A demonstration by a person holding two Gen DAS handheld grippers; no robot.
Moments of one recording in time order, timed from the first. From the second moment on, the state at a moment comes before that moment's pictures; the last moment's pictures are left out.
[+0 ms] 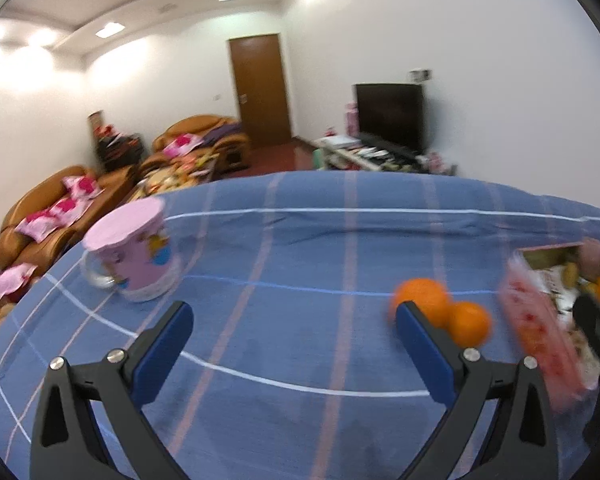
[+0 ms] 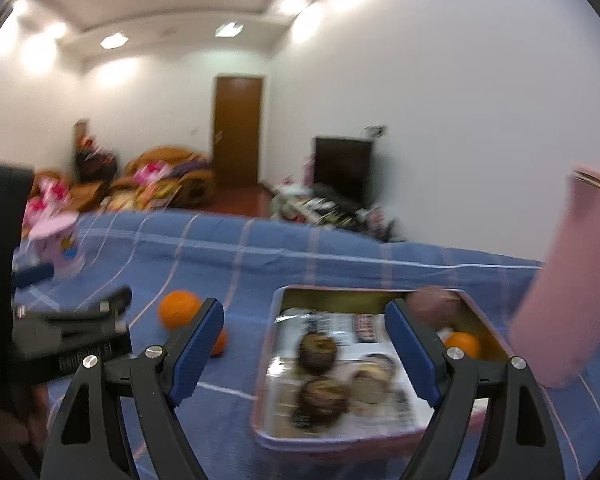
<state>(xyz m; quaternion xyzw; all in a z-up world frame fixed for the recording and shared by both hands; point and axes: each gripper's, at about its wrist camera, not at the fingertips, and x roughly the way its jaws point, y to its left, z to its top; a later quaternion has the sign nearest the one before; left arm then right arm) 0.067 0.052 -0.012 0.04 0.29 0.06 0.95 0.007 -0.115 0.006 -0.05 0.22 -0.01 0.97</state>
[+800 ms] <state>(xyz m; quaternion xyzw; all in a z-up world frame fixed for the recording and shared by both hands) 0.085 0.098 -0.012 0.00 0.32 0.10 0.94 0.096 -0.044 -0.045 -0.15 0.41 0.06 0.90</state>
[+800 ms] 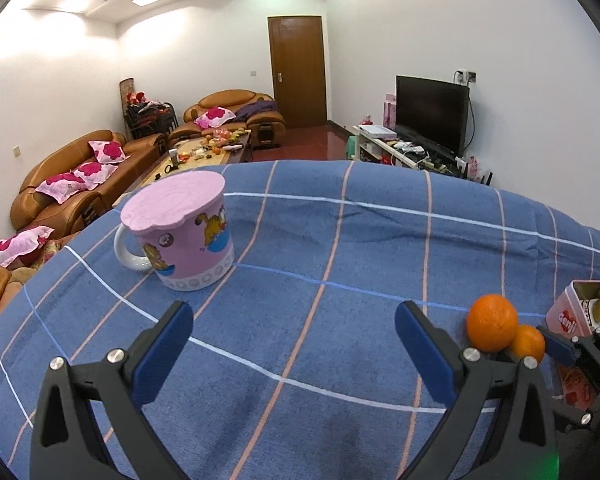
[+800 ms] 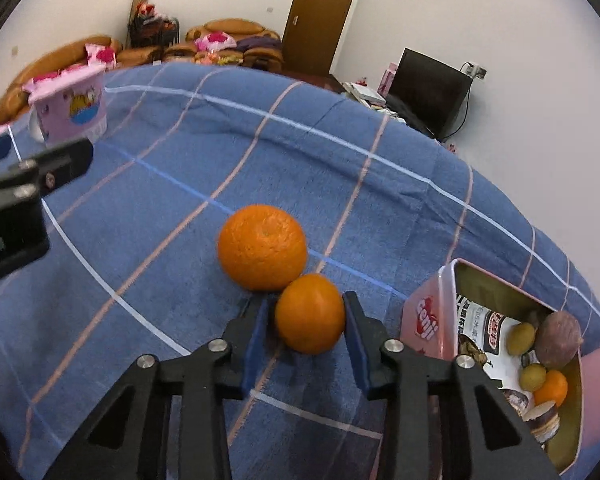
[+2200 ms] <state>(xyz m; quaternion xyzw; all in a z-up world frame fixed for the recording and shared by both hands) 0.132 -0.009 -0.041 0.01 0.42 -0.08 0.90 -0.002 -0.109 0.019 0.00 0.18 0.02 0.98</state>
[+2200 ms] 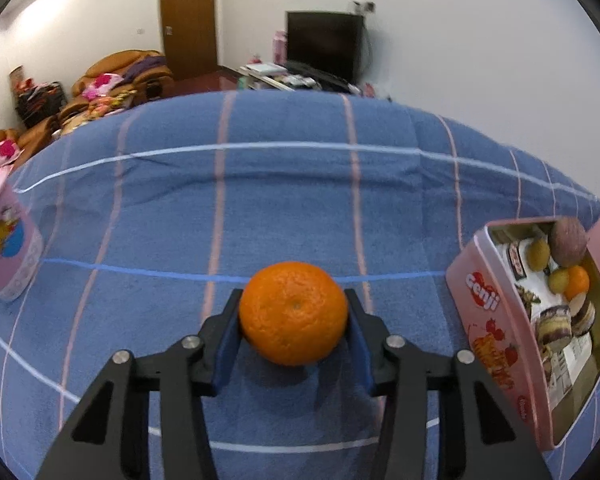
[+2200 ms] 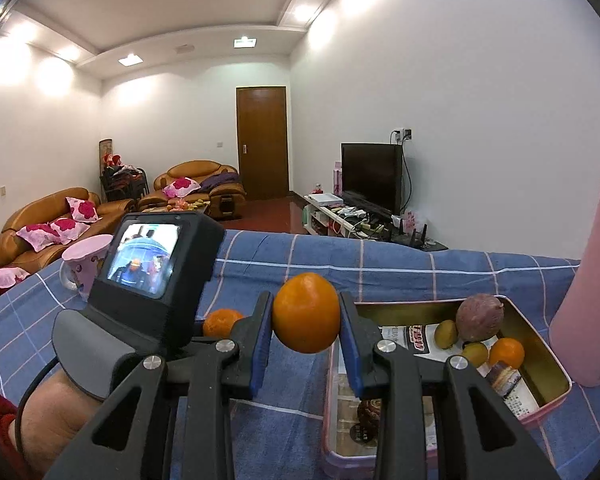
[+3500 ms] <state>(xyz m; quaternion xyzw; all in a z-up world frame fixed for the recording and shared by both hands) 0.023 0.038 -0.010 0.01 0.26 0.05 0.97 -0.023 -0.092 0.011 -0.02 0.17 0.05 0.98</state>
